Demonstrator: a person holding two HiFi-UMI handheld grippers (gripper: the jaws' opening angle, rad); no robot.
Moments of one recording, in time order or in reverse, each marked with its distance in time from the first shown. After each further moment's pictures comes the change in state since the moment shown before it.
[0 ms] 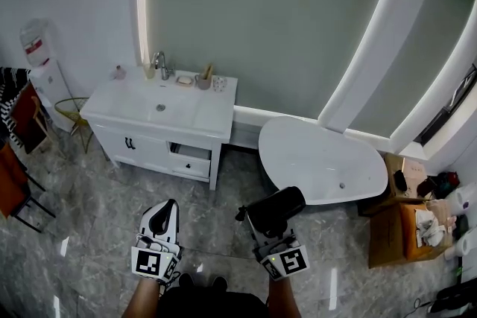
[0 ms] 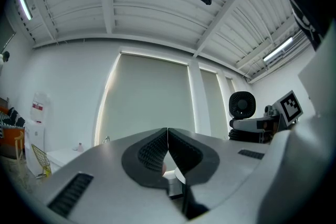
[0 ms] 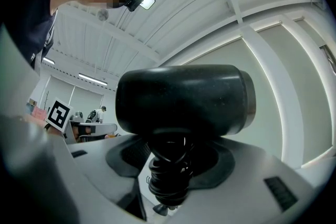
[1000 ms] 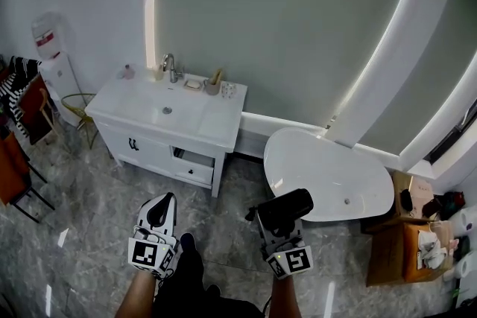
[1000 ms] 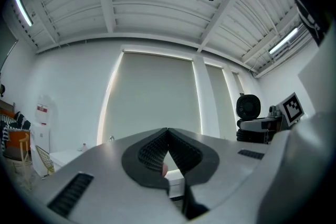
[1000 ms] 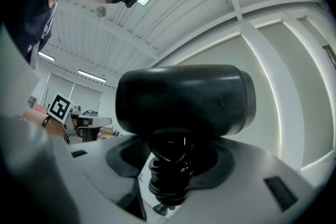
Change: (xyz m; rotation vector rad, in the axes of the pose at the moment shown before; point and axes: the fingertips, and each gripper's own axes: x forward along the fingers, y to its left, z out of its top) left arm 0.050 0.012 -0.021 0.023 0.011 0.071; right arm 0.023 -0.072 -0.028 -0.027 0.022 0.006
